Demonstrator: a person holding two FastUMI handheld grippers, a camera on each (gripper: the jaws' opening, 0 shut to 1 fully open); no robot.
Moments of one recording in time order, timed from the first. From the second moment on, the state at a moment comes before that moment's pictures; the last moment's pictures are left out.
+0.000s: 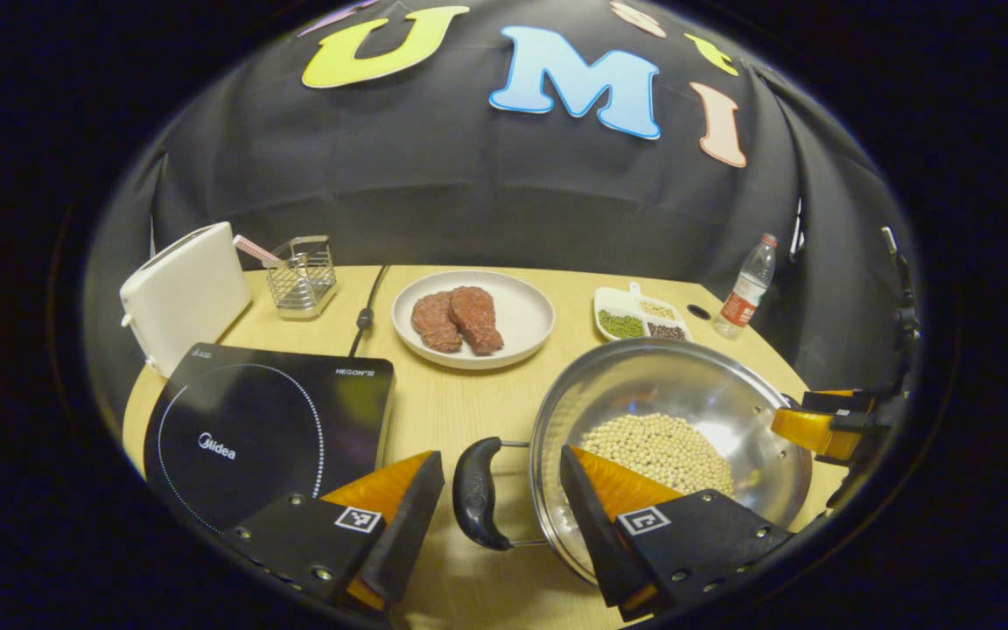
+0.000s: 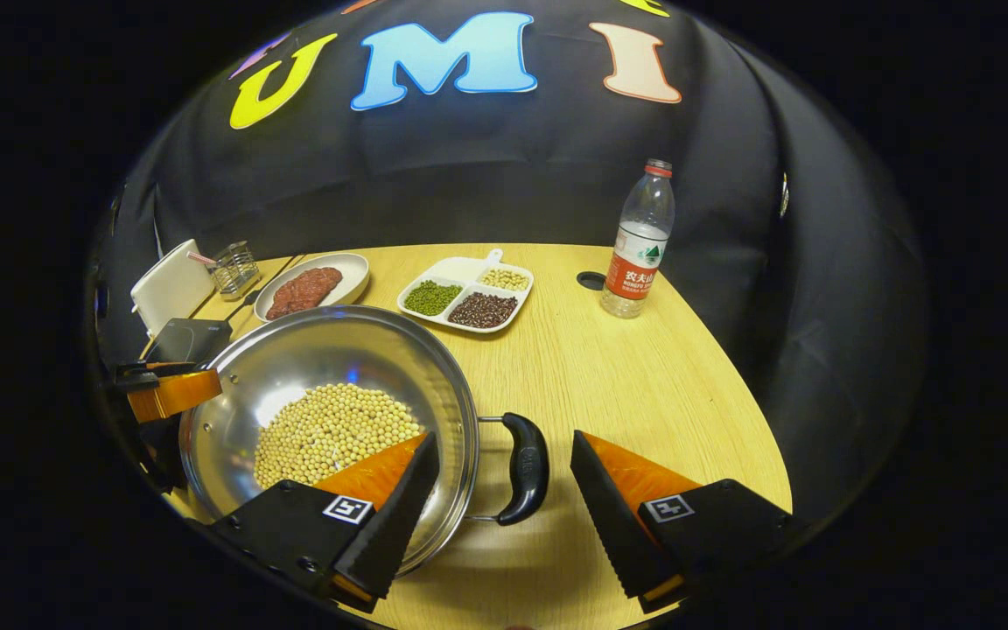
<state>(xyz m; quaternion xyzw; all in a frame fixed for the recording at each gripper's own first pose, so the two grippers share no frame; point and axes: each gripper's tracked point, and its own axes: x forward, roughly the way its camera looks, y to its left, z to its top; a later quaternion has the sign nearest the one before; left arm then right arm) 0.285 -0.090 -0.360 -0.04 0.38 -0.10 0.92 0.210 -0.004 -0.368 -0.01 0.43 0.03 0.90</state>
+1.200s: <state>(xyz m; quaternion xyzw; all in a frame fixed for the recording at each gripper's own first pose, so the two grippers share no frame) 0.293 -0.091 -0.370 -0.02 0.39 -0.10 0.92 0.216 0.007 -0.372 -0.01 0.45 0.03 0.89</state>
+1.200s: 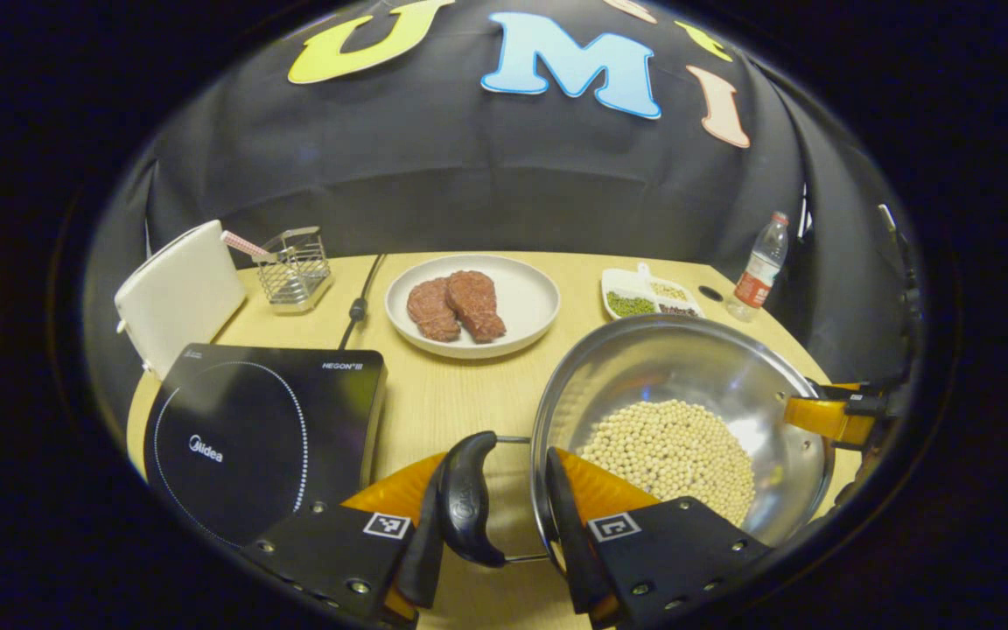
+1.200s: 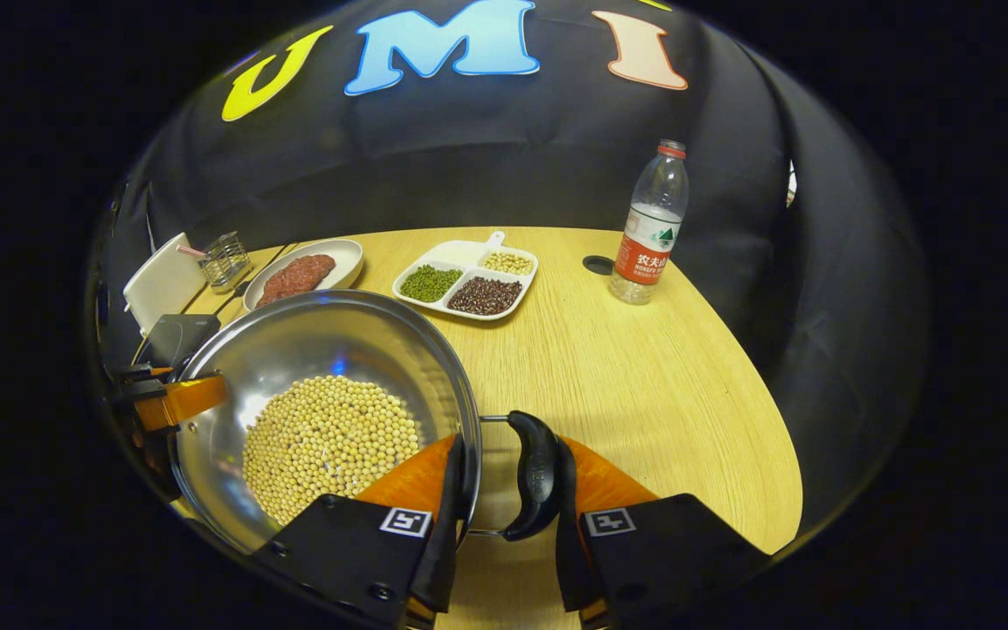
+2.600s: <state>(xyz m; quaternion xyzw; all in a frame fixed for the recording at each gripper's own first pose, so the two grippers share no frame) 0.294 0.108 -0.301 -0.02 0.37 -0.09 0.92 0.203 0.181 -0.298 0.01 0.44 0.06 0.90</state>
